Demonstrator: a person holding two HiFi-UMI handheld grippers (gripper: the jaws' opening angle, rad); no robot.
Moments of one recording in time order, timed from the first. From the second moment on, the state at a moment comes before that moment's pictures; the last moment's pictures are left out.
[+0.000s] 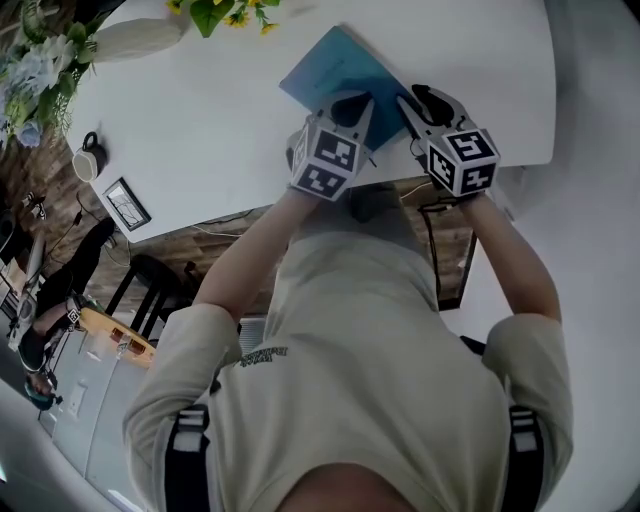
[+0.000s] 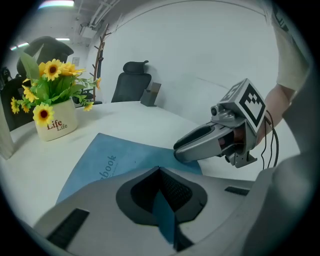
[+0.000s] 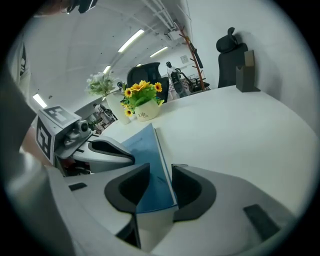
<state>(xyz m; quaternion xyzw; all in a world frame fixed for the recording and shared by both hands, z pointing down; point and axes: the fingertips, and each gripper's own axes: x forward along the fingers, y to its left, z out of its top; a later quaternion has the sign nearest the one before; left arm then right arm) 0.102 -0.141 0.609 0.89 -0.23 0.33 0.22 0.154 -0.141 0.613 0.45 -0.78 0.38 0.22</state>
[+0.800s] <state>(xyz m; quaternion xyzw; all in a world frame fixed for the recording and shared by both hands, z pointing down) 0.071 -0.137 0.490 0.91 -0.29 0.23 0.20 0.093 -0.107 0.508 0.37 -0.85 0.32 0.18</state>
